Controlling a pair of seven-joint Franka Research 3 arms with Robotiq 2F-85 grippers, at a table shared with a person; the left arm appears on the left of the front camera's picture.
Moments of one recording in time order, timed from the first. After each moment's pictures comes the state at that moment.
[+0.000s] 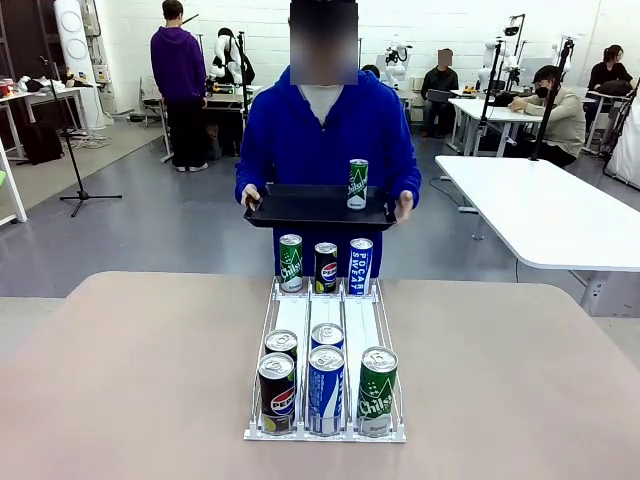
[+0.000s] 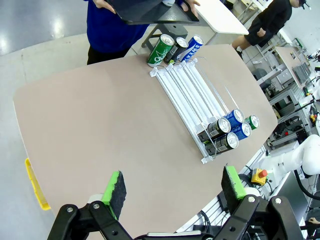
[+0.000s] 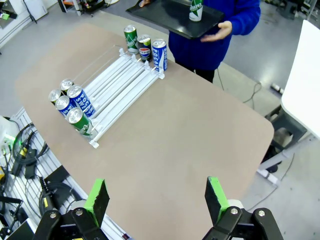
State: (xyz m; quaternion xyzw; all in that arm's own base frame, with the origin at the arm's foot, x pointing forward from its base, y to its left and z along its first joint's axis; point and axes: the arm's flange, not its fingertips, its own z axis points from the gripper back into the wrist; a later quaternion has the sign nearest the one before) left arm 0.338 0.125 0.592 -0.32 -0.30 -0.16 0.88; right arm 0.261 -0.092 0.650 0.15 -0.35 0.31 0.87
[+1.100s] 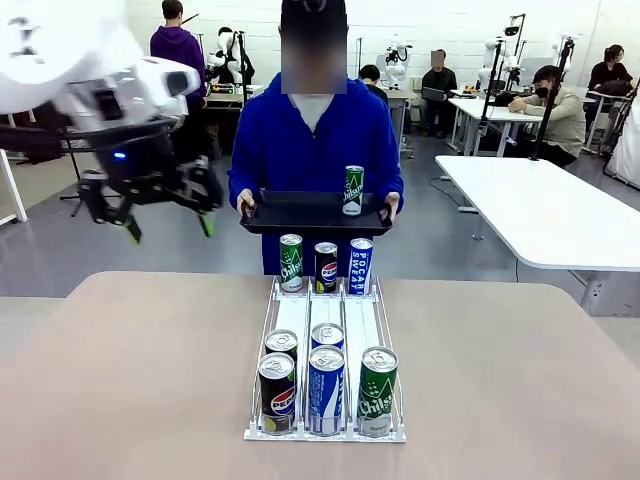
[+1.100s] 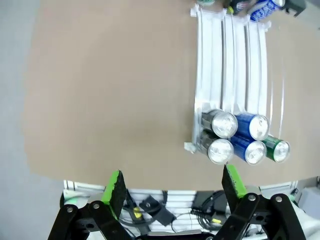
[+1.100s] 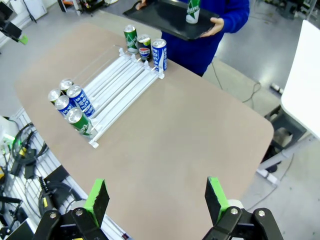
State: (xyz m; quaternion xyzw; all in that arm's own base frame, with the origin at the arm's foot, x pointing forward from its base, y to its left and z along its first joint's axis) left arm 0.331 -0.230 0.605 -0.04 -0.13 0.06 0.99; right arm 0.261 -0.091 0.650 0.15 -0.35 0.31 0.87
